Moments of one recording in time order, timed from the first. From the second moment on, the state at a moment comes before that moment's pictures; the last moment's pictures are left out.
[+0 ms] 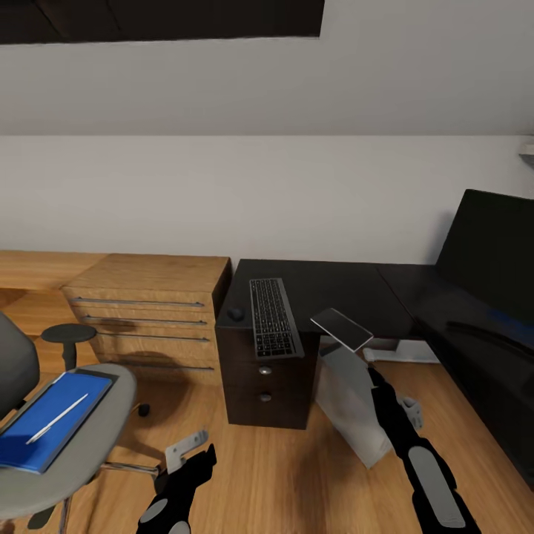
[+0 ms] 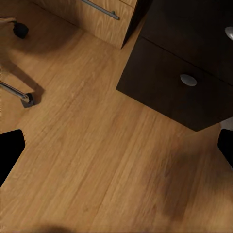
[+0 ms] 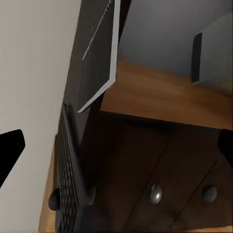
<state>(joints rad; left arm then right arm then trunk) -0.07 0.04 -0.43 -1.43 0.68 0.22 0.72 -0.29 0.03 -0.23 -1.15 -1.17 0.15 0.09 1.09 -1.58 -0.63</state>
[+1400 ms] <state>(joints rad) -0.08 -0.06 -0.43 -0.92 0.67 0.22 0.71 -0.41 0.07 -0.20 -0.33 -0.51 -0.56 -0.01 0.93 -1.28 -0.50</state>
